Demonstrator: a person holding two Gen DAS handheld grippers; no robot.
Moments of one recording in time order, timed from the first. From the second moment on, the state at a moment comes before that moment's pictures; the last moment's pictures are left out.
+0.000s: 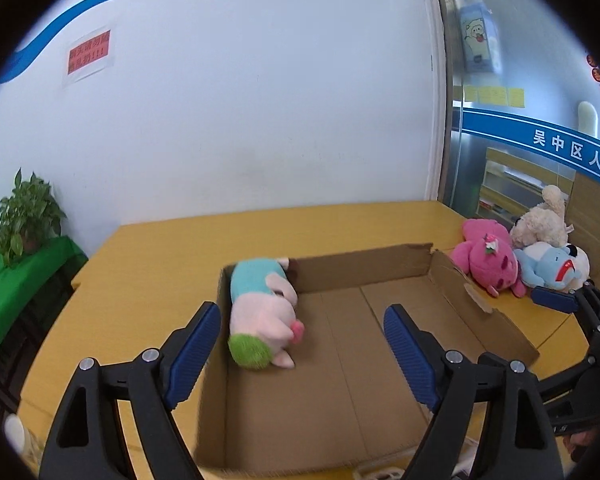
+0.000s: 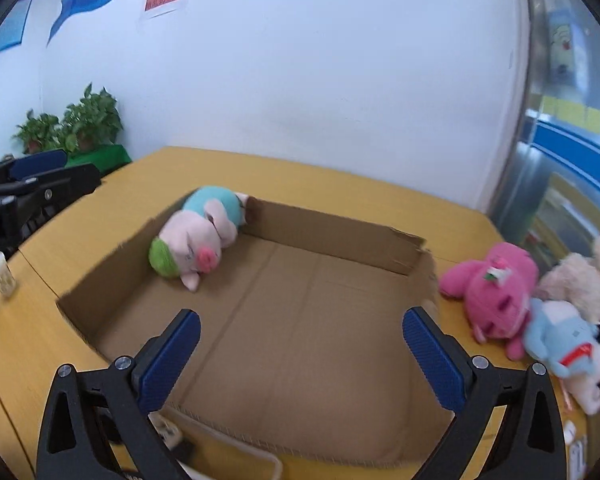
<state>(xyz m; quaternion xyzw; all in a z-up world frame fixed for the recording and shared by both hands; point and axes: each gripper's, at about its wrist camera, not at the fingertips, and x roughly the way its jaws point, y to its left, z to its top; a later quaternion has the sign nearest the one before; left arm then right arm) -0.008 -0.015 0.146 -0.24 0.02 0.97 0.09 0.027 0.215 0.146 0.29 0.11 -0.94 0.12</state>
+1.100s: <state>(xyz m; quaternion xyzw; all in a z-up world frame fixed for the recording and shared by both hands) 0.107 -0.013 0.004 -0.40 -0.09 0.90 0.14 0.136 0.200 -0.023 0.40 0.12 -0.86 0.28</state>
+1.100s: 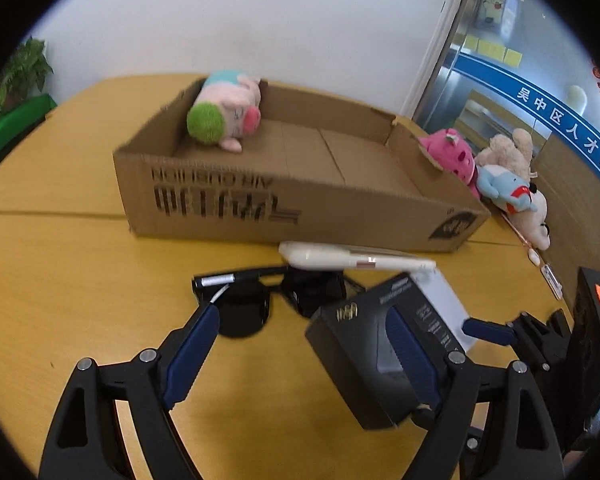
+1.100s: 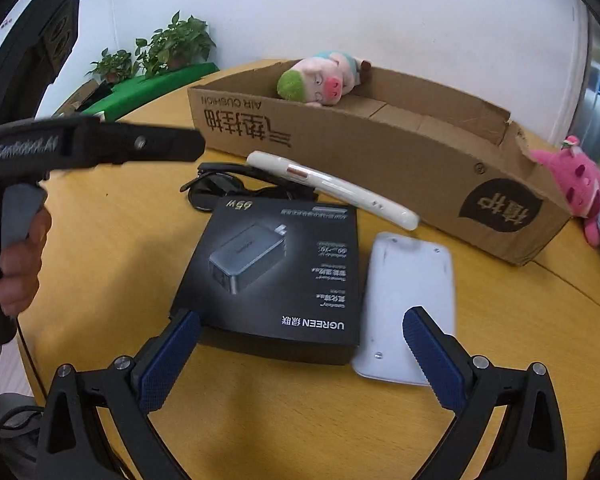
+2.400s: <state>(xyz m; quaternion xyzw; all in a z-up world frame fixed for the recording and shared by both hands) 0.121 -0.001 -0.026 -0.47 -0.13 0.83 0.25 0.175 0.180 -0.049 0.42 0.13 -0.84 0.33</state>
